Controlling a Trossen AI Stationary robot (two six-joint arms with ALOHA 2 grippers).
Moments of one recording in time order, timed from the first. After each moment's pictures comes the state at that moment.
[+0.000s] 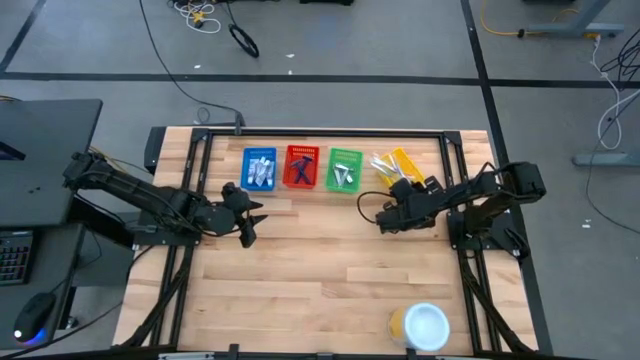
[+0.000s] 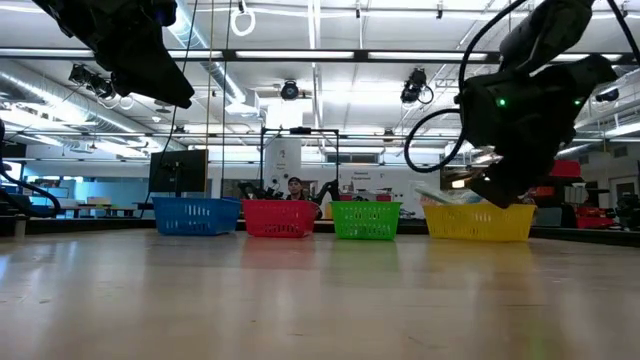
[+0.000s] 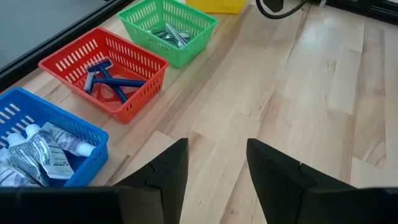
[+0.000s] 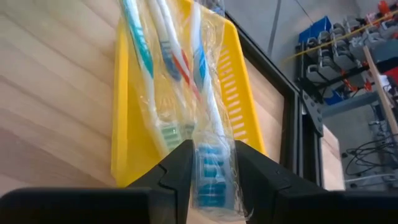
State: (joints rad) left arm -0.33 0.91 0.64 -0.46 -0.62 -0.60; right arm 0.06 1.57 0.70 -0.94 0.94 1.09
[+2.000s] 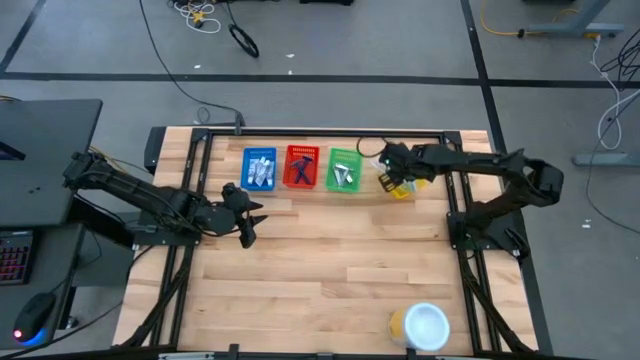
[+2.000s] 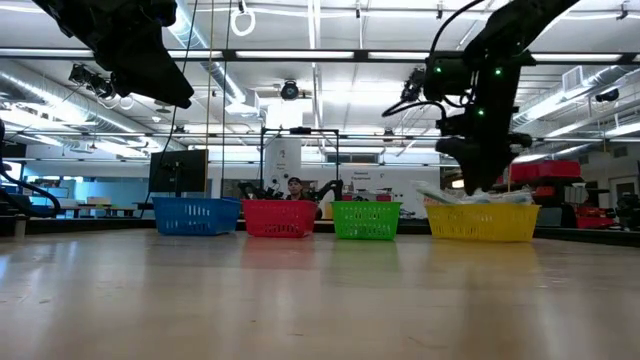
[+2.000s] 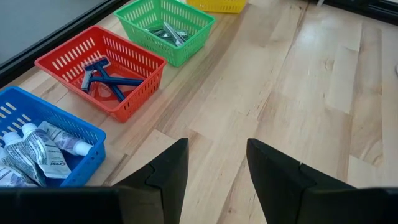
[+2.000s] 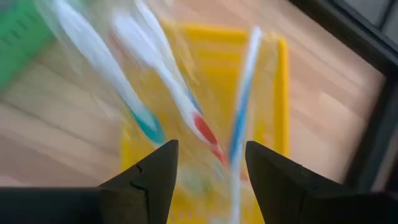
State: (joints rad) left arm -0.33 0.91 0.64 -0.46 -0.61 -0.60; right arm -0.43 1.41 0.88 -0.83 0.39 0.54
